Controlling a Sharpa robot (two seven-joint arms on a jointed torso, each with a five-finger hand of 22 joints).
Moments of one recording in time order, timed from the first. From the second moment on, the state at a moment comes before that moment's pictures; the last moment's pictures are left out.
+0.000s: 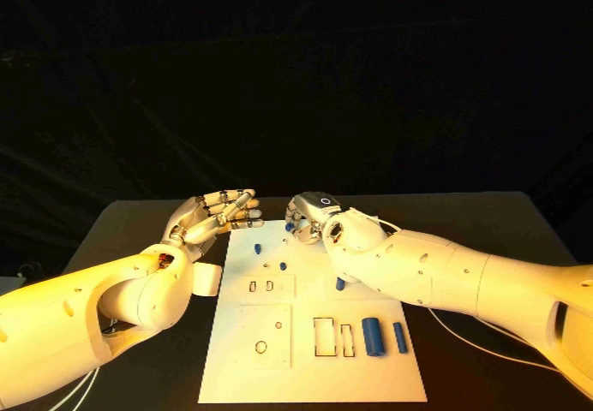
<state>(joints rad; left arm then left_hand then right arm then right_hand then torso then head) 1.14 -0.92 0.04 1.67 -0.02 -0.39 0.50 1.44 -0.11 0.30 0.27 0.17 0.80 0.21 0.22 0.16 0.95 0.19 0.09 0.07 0.94 0.15 0.25 0.24 0.17 0.90 0.25 0.34 0.15 1.24 -0.34 -0.10 1.04 -1.56 -0.48 -0.19 1.39 -0.20 0.56 0.06 0.25 1.05 0.13 0.27 0.37 1.24 0.07 0.09 0.16 1.46 -0.01 1.37 1.16 0.14 1.26 0.09 1.13 0.95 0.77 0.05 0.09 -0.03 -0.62</state>
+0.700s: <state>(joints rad) 1.14 -0.92 0.04 1.67 -0.02 -0.39 0.50 1.44 -0.11 0.30 0.27 0.17 0.80 0.21 0.22 0.16 0.96 0.20 0.08 0.07 0.94 0.15 0.25 0.25 0.17 0.90 0.25 0.34 0.15 1.24 -0.33 -0.10 1.02 -1.55 -0.46 -0.19 1.32 -0.24 0.53 0.09 0.26 0.89 0.17 0.17 0.36 1.03 0.11 0.06 0.11 1.44 0.03 1.28 1.00 0.14 1.14 0.13 1.00 0.81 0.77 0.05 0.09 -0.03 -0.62</state>
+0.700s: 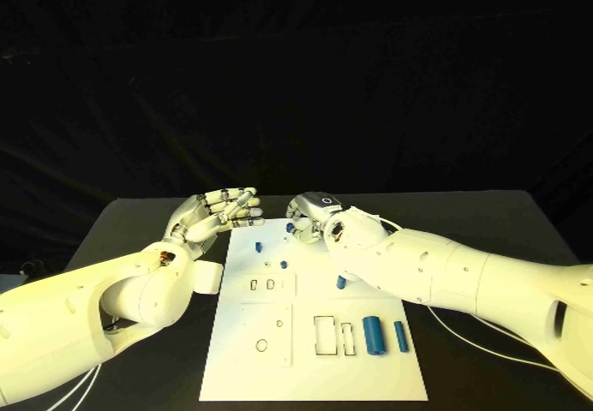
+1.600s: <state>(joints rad) 1.14 -0.93 0.04 1.64 -0.02 -0.39 0.50 1.44 -0.11 0.30 0.27 0.17 0.80 0.21 0.22 0.16 0.96 0.20 0.08 0.07 0.94 0.15 0.25 0.25 0.17 0.90 0.25 0.34 0.15 1.32 -0.71 -0.08 1.34 -1.33 -0.46 -0.19 1.36 -0.27 0.36 0.14 0.23 0.90 0.14 0.19 0.40 1.29 0.06 0.89 0.85 1.47 -0.01 1.48 1.28 0.11 1.30 0.09 1.19 1.08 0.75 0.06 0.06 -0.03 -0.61</state>
